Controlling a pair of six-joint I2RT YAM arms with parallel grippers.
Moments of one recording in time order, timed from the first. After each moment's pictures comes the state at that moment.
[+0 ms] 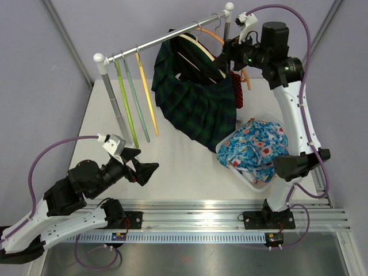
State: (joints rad) left arm -1.06 0.41 0.87 -0.62 -0.28 -0.31; right arm 0.25 1.79 2.31 -0.80 -0.53 -0.02
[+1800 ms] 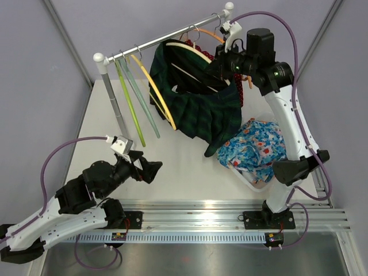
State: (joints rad) left arm -1.06 0.42 0.76 -0.56 -0.36 -0.37; right arm 0.40 1.81 2.34 -0.81 -0.45 -0.01
